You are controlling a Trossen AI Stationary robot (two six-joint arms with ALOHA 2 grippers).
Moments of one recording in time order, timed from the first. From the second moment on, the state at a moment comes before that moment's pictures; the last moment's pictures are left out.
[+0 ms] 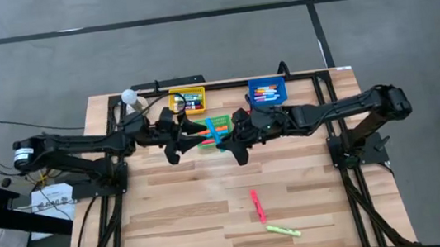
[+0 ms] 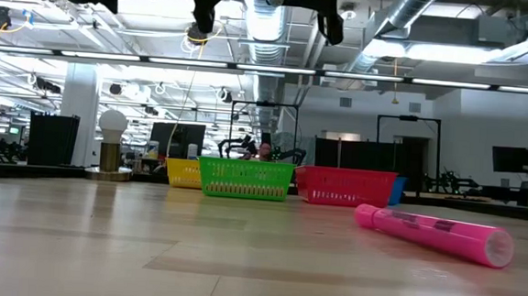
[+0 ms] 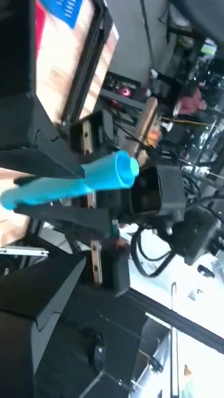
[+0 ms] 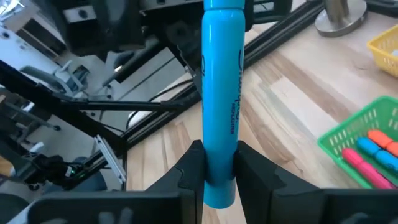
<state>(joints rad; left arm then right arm) 0.12 1.16 0.62 0.70 0.26 -0.43 0.04 1.49 1.19 -0.08 0.00 0.57</state>
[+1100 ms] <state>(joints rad) 0.14 1.23 0.62 0.85 0.13 -0.46 0.02 1.49 1.19 -0.02 -0.04 0.58</state>
